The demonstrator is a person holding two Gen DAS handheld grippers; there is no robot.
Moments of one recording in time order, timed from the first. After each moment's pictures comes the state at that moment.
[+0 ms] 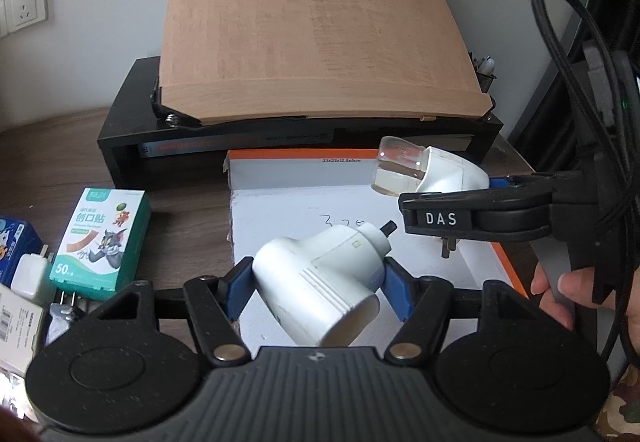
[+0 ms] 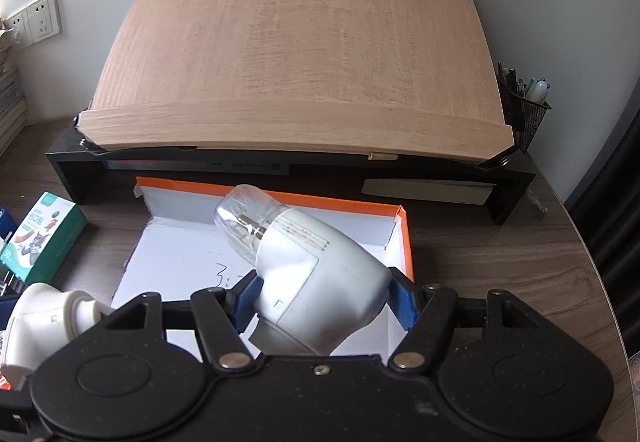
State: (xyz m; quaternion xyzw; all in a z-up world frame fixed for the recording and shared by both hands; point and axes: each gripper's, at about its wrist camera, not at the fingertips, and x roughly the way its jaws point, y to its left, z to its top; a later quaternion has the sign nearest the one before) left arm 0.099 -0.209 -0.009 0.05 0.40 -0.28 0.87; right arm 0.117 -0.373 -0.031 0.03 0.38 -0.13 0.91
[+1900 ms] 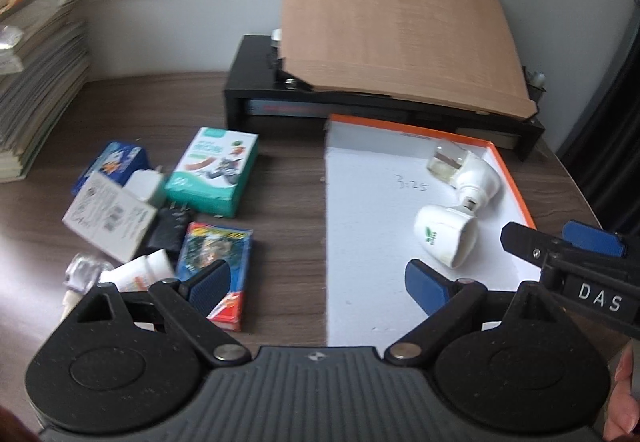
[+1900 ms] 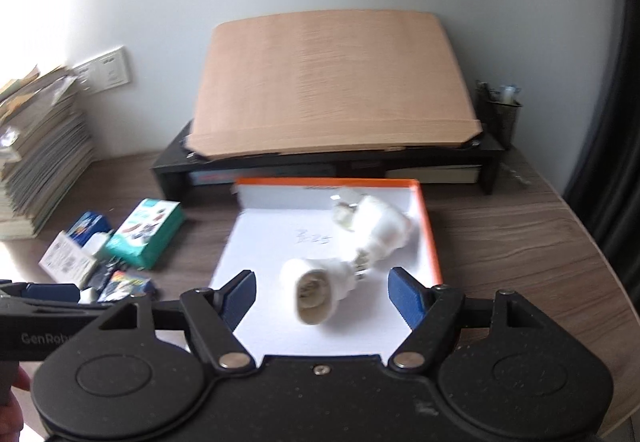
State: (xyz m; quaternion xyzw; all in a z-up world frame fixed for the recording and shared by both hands) left arm 0.044 -0.144 0.010 0.02 0.42 -0.16 0.89; right arm -0.013 -0.308 0.009 0.08 0.31 -0.10 0.94
